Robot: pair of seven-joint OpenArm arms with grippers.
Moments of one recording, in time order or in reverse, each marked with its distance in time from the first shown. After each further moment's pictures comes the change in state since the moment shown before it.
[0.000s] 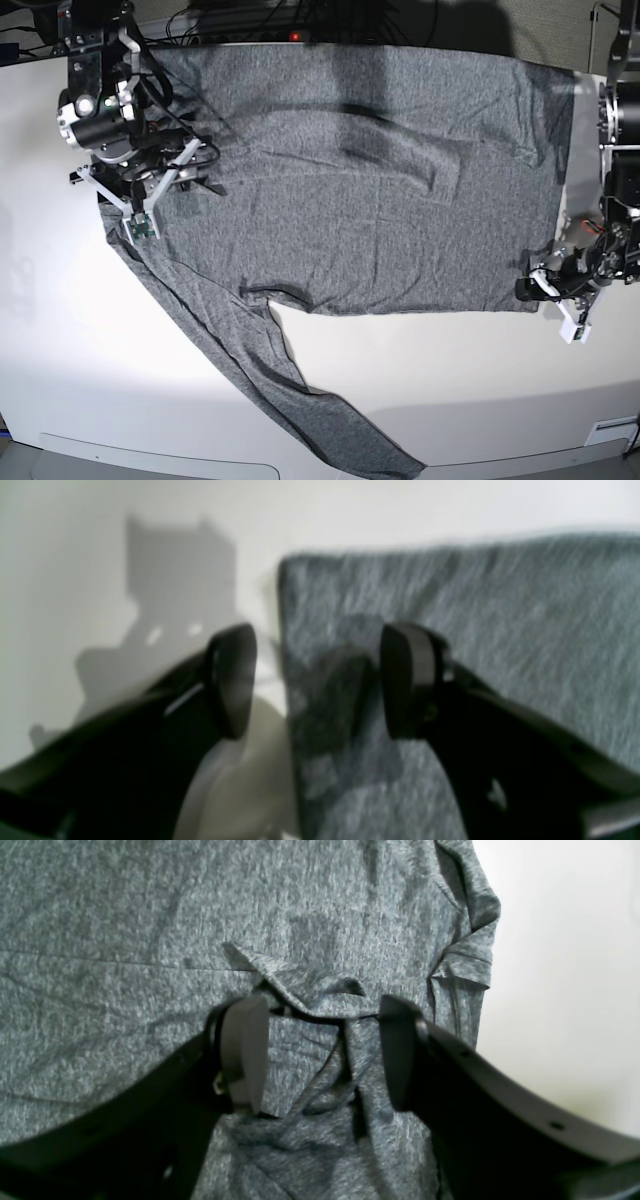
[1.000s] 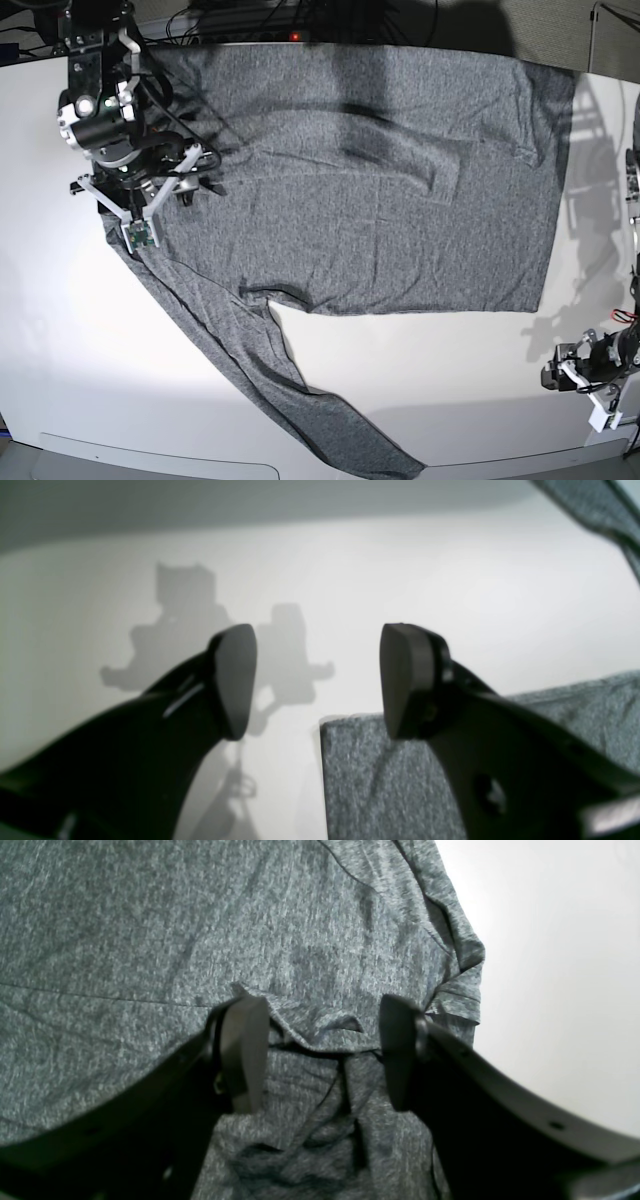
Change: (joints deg) left arm -14.9 -2.6 0.0 0.0 -4.3 1.6 8.9; right arm 0.1 0.0 0.0 0.0 -0.1 0.0 5.9
